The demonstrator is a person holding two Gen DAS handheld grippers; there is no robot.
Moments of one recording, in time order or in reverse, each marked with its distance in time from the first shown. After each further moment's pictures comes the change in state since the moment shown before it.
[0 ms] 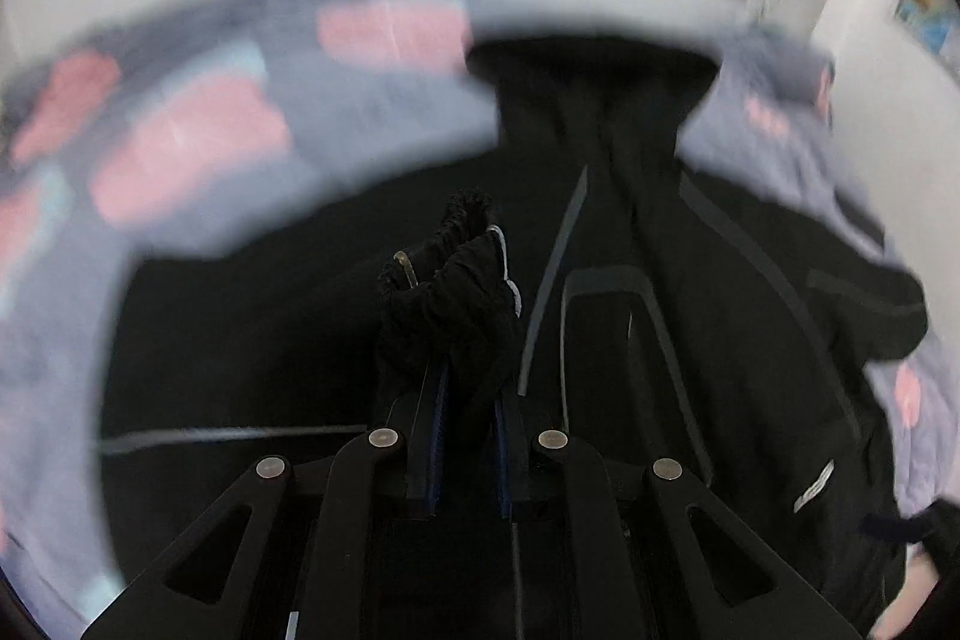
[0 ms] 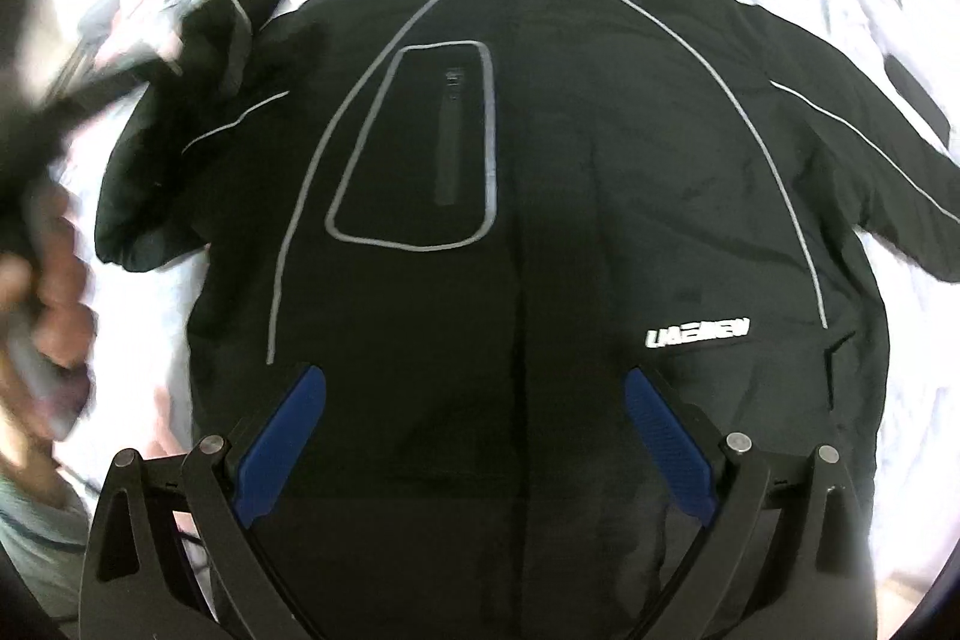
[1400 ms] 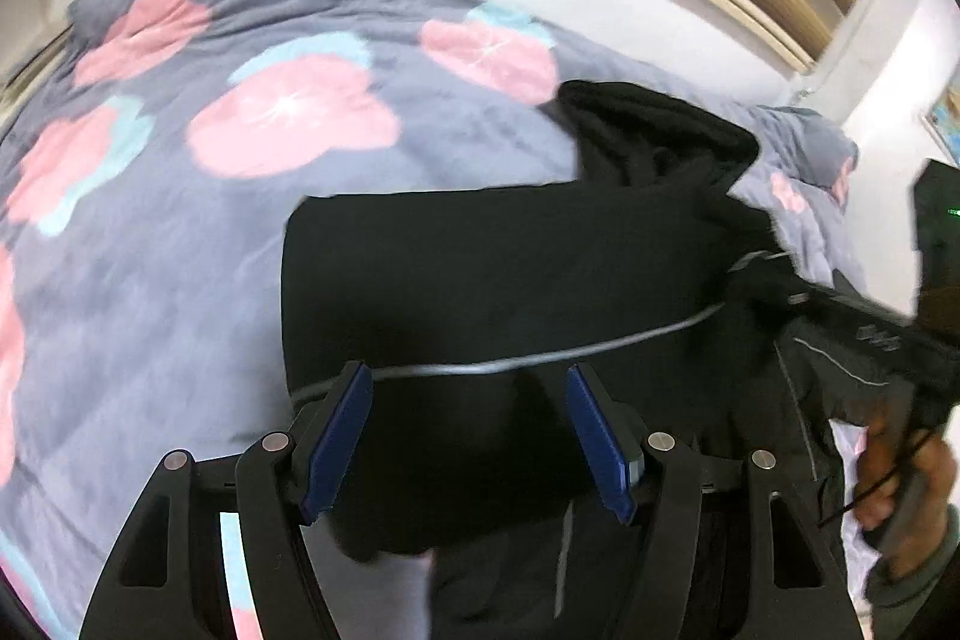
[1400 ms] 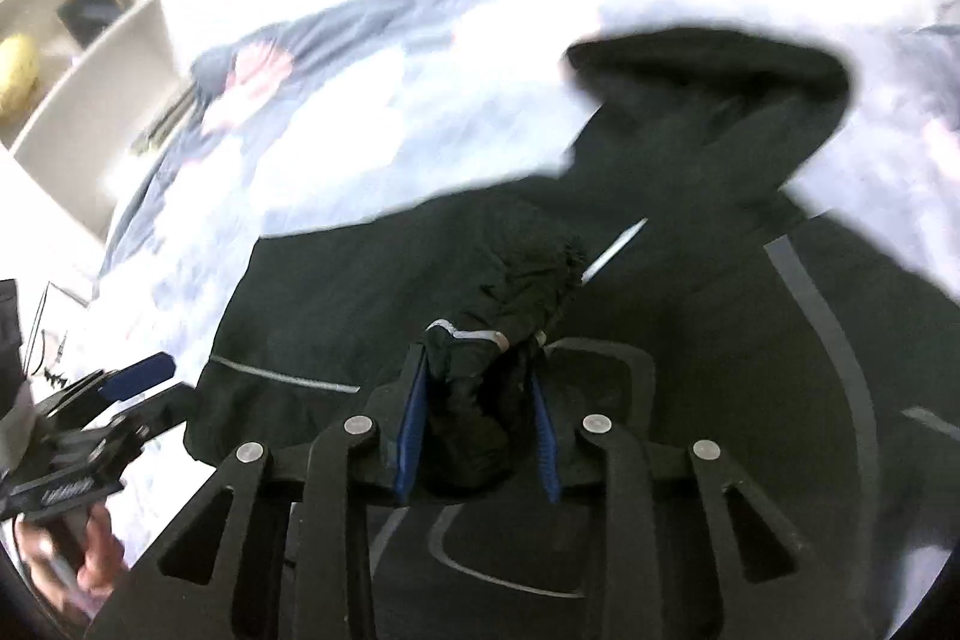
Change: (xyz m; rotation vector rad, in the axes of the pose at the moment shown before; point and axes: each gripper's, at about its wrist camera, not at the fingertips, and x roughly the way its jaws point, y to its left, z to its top) left arm -0.078 0.071 0.009 -0.158 -0.067 -0.004; right arm -0.012 0.038 0.156 -0.211 -0.282 0.229
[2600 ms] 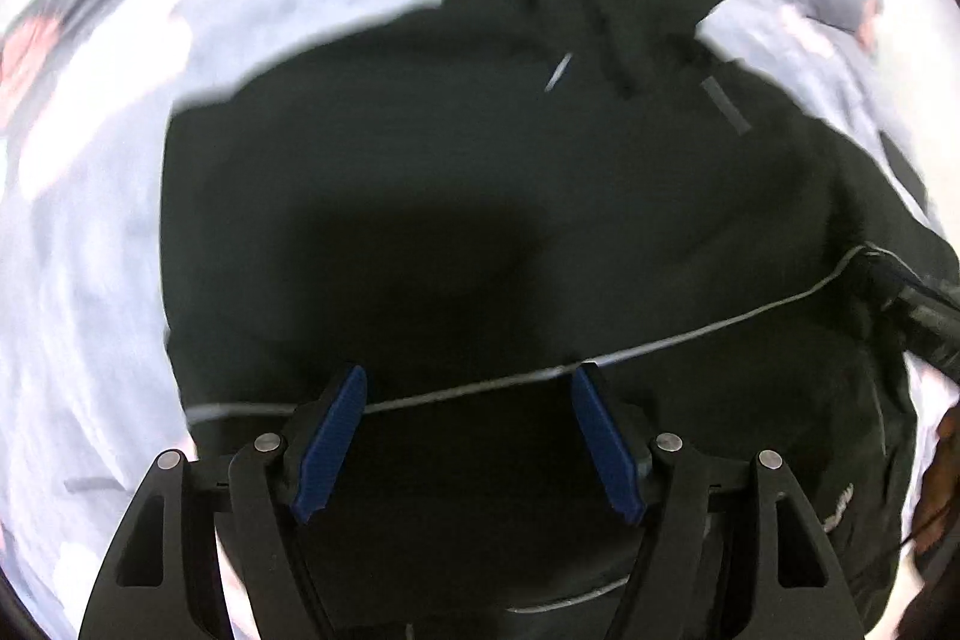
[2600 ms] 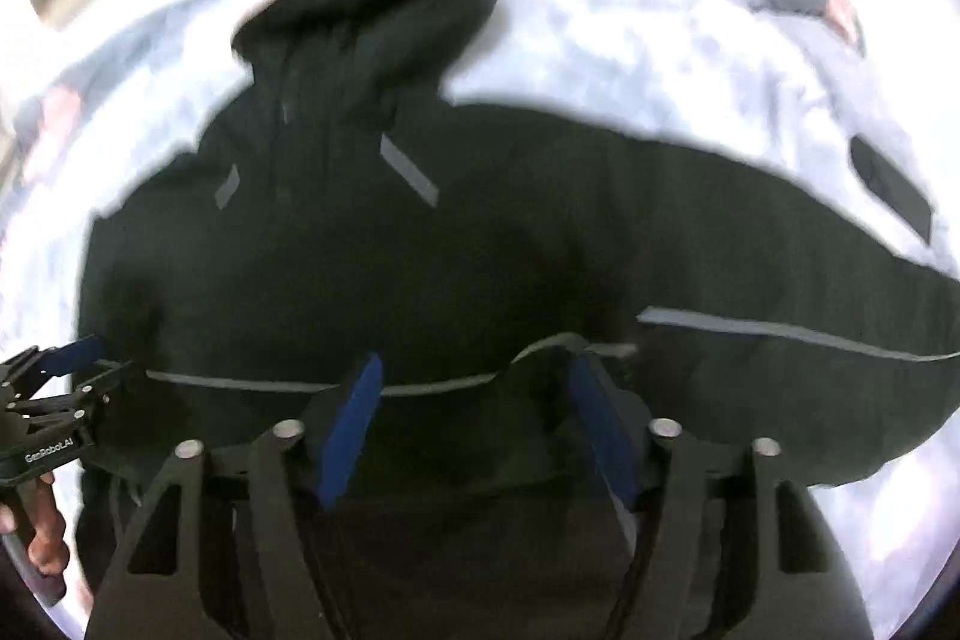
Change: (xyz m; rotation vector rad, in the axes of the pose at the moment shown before) left arm 0.162 -0.128 -0.003 0.153 0.281 0.087; right arm -0.012 -0.176 -0.066 0.201 0.114 -0.353
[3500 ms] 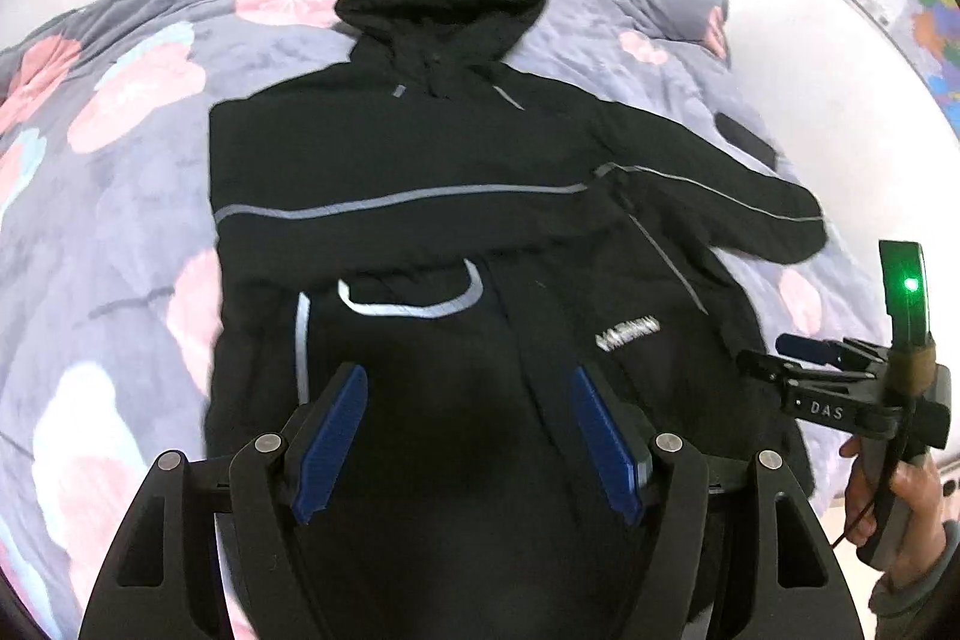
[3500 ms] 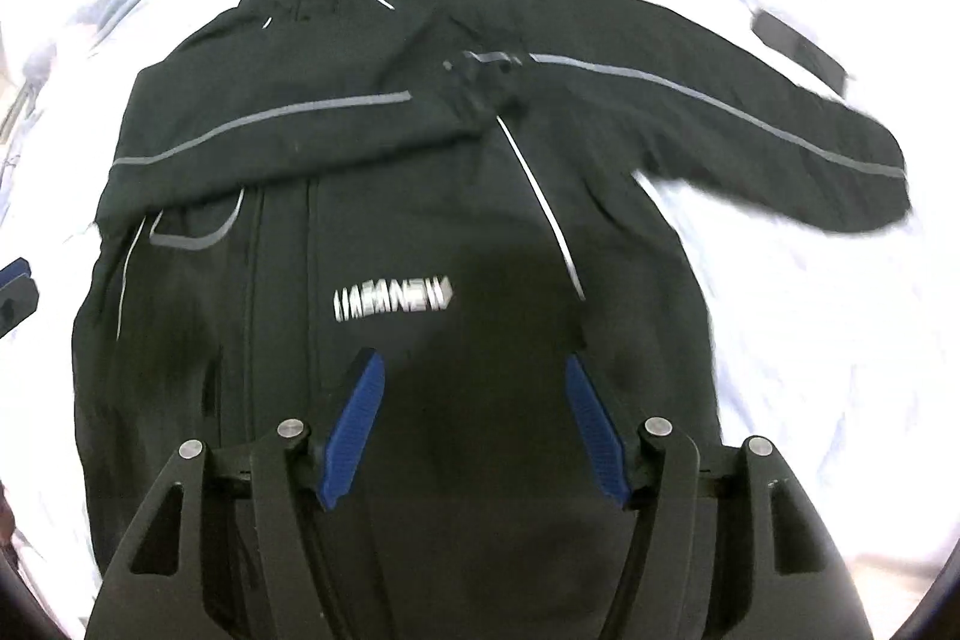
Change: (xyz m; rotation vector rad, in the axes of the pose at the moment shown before) left arm -0.176 -0.058 -0.157 0.073 -0.154 -0.192; right arm -0.125 -0.040 -0.161 0.027 0.110 -0.032
